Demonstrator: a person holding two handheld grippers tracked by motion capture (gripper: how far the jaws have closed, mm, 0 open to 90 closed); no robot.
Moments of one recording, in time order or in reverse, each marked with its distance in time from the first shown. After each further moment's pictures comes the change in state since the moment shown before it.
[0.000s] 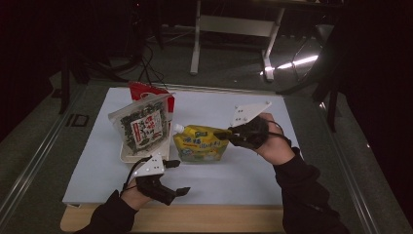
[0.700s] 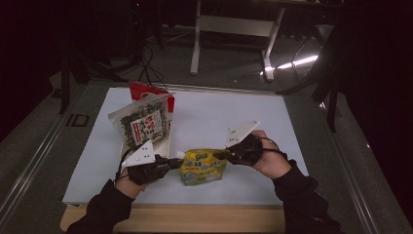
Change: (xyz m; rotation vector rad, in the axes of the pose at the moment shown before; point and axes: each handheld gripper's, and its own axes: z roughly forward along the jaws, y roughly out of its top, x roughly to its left) left arm 0.018 0.032 -0.032 -0.078 0.060 0.058; right arm 0.022 -0.035 0.026 0.103 0.085 -0.002
